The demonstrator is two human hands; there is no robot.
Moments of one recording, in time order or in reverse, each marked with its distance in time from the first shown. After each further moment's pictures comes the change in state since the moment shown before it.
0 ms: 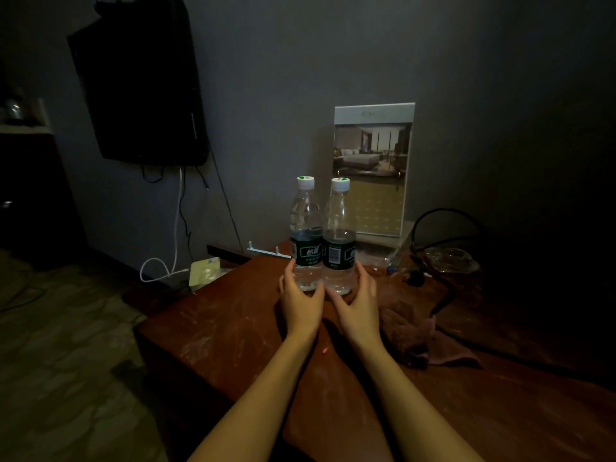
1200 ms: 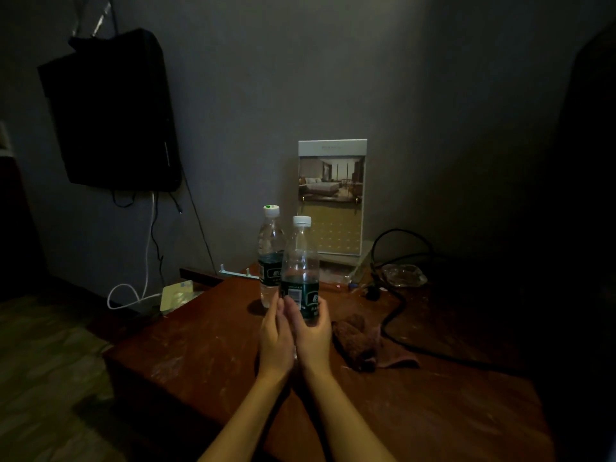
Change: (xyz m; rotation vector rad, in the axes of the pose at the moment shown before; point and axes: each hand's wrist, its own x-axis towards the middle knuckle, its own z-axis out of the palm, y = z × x) left_hand -0.065 0.033 -0.017 -0.123 -0.214 0.030; right_hand -0.042 -0.025 0.009 0.410 0.036 0.147
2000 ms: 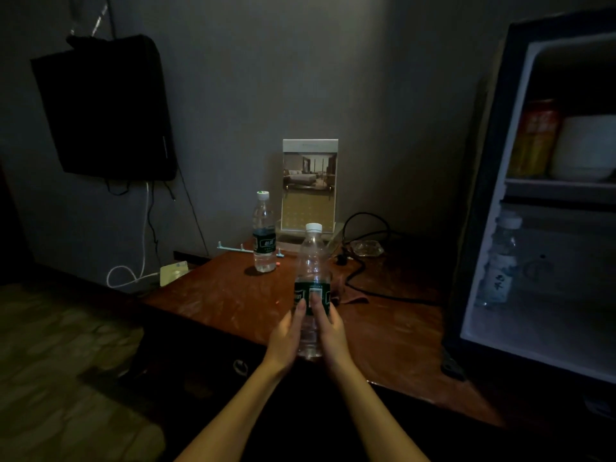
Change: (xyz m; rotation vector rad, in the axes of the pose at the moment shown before) left_hand -0.146 0.047 -0.022 -0.054 -0.334 -0.208; right_hand -0.141 -0.062 -0.087 0.089 -0.049 0.213
